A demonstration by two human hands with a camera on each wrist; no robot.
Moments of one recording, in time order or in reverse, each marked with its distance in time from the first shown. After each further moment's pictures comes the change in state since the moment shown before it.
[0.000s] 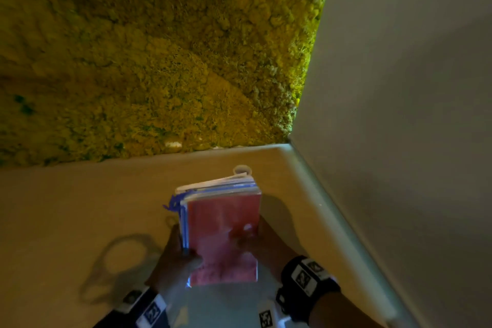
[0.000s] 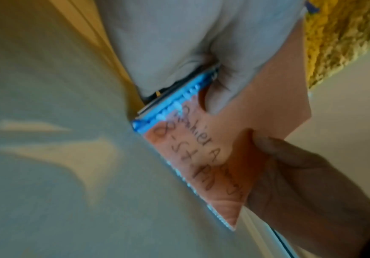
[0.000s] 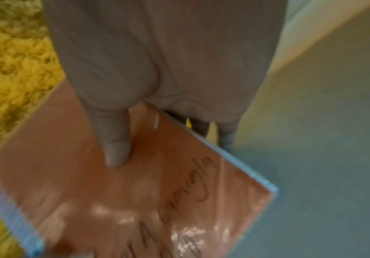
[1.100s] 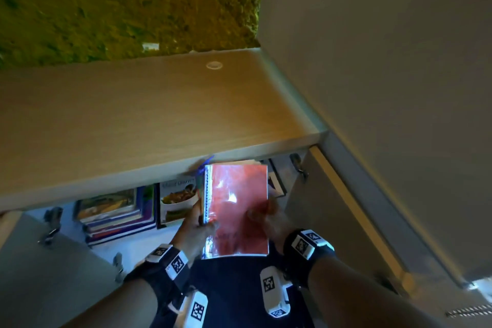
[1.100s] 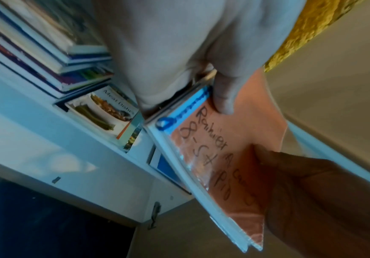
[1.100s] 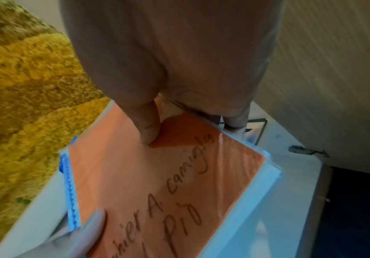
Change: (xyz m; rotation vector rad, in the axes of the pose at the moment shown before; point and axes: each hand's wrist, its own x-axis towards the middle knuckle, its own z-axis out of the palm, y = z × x) left_hand -0.267 -0.188 0.080 0.164 -0.186 -0.171; right_hand -0.302 0.215 -0.012 -0.119 0.176 0.292
